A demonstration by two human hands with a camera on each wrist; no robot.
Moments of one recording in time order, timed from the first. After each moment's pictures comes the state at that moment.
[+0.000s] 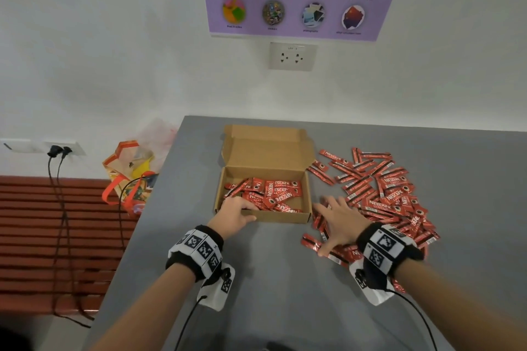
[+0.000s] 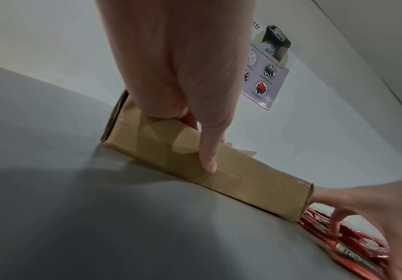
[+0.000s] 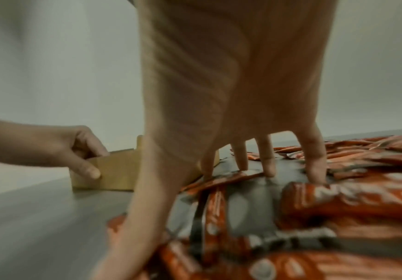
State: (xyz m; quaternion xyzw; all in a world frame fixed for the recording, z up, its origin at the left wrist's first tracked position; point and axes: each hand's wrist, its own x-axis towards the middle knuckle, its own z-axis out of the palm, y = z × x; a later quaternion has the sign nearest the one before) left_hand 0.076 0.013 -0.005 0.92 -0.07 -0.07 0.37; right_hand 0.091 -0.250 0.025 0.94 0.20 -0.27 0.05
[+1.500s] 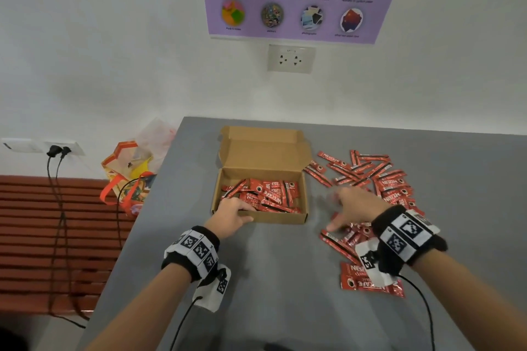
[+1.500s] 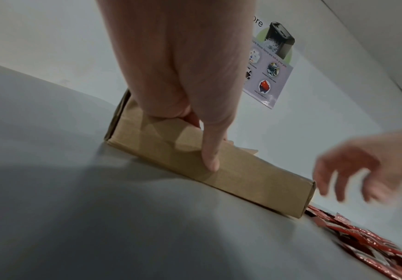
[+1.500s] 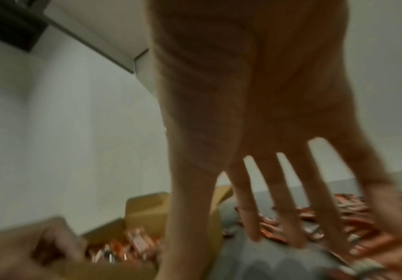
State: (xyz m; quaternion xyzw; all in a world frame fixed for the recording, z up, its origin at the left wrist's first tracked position) left_hand 0.077 0.014 -0.009 0.93 -0.06 -0.07 0.37; right_hand 0.106 -0.263 0.074 0.96 0.07 -0.27 -0.05
